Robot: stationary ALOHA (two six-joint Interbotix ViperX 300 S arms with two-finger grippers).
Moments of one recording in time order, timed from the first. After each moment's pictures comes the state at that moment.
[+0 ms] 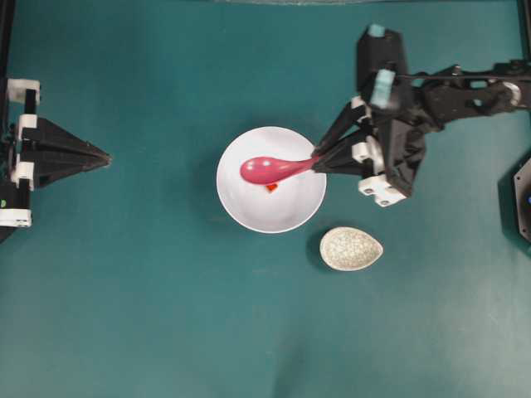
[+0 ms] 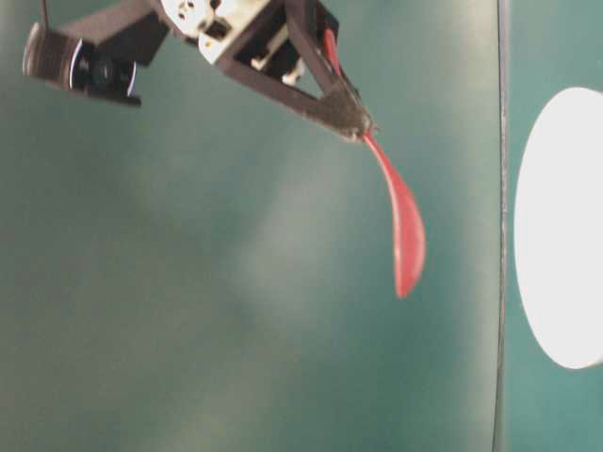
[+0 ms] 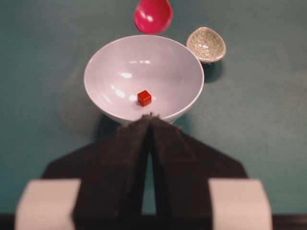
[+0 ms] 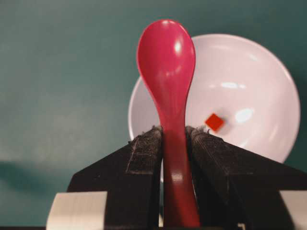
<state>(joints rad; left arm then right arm) 0.04 -0.95 1.16 0.01 0.08 0.00 -0.21 -0.26 0.64 0.77 0.42 -0.55</state>
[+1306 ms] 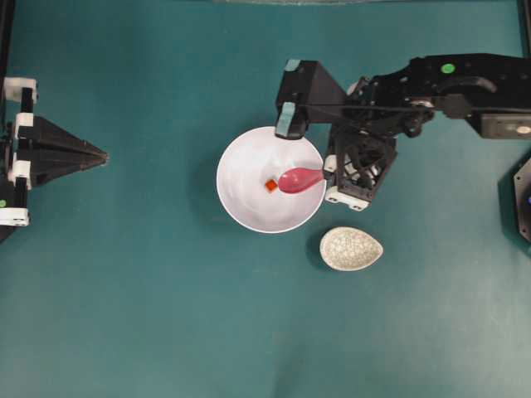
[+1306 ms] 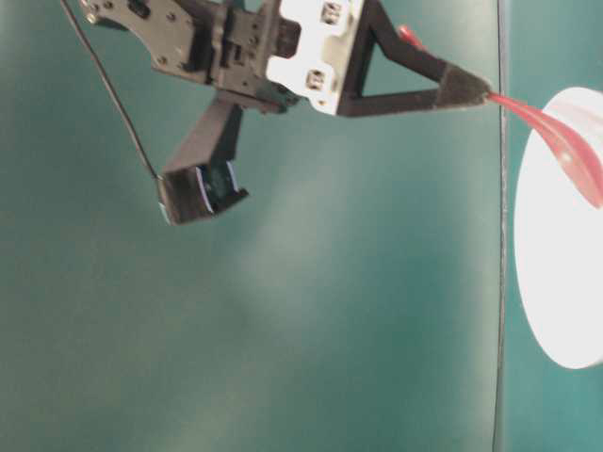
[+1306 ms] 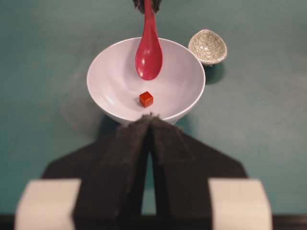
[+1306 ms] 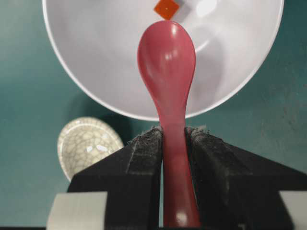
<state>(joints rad) 0.04 -0.96 1.16 0.01 0.09 0.00 -0.16 -0.03 0.40 0.20 0.87 0.03</state>
